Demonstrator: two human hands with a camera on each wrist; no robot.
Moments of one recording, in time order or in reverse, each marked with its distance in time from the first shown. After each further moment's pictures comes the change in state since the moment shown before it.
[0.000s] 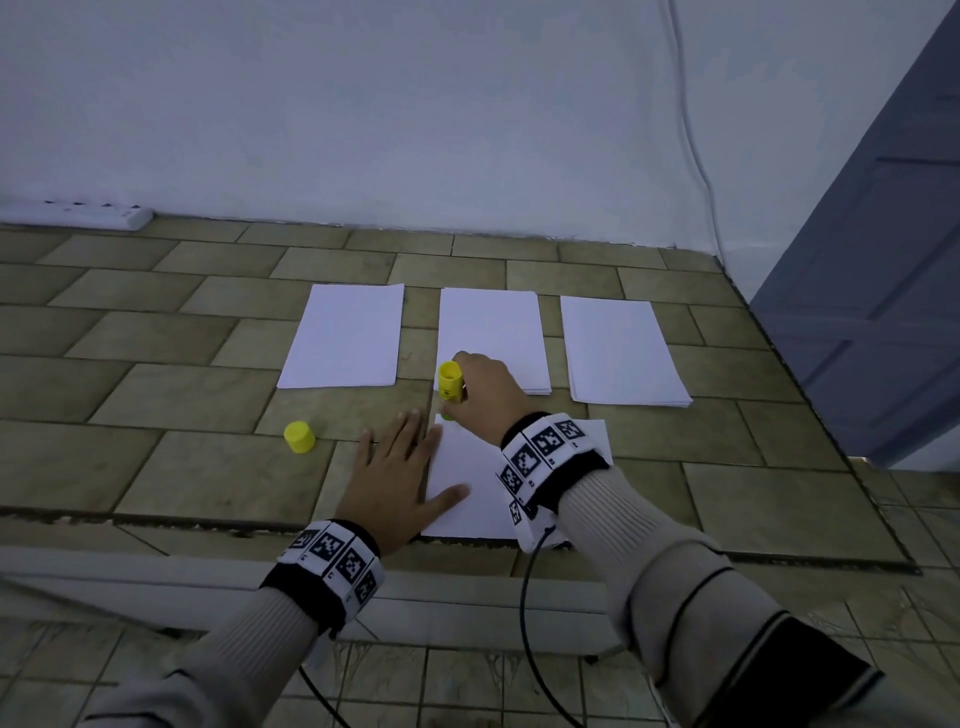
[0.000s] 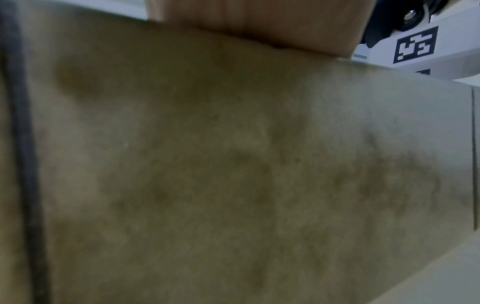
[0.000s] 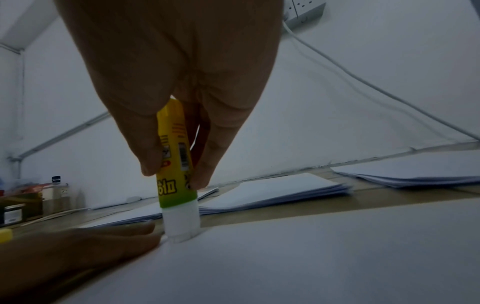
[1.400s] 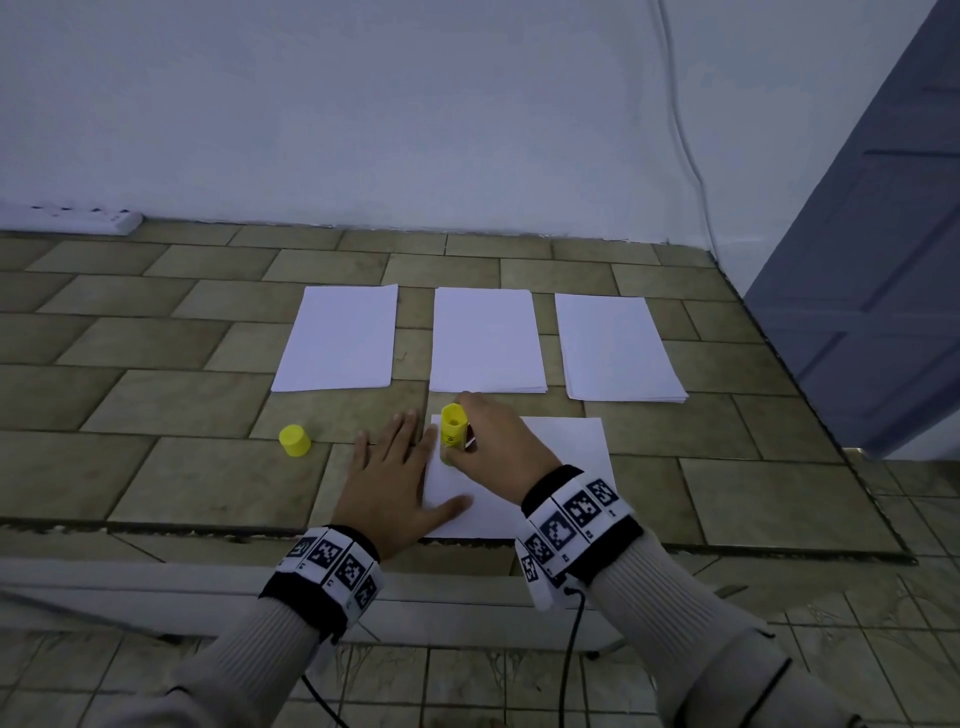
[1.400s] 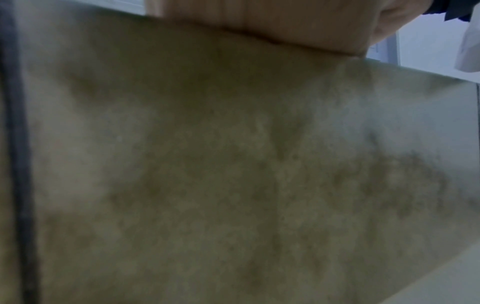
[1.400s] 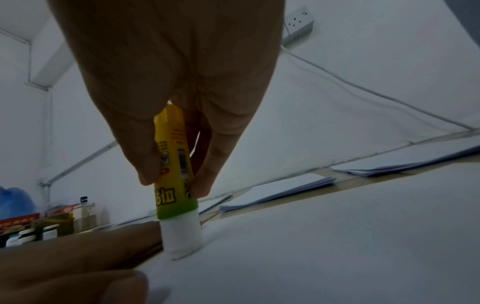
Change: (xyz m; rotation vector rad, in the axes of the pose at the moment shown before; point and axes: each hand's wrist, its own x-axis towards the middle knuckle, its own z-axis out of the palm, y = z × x) left_hand -0.002 -0.001 0.004 0.026 0.043 0.013; right_hand -0.057 0.000 0.004 0.131 0.002 -0.095
